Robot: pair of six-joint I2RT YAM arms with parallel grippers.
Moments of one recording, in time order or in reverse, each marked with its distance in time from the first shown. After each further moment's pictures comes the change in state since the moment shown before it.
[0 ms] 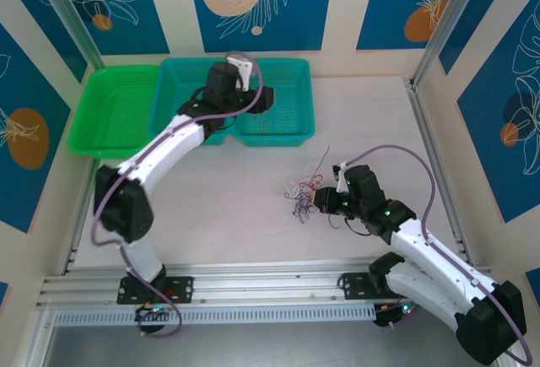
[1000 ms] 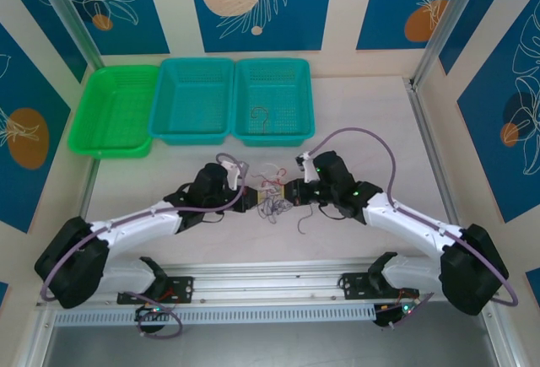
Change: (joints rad) left arm -0.198 -0.478 -1.009 0.349 0.203 -0.379; right arm 0.103 0.319 0.115 0.248 -0.103 -0.071
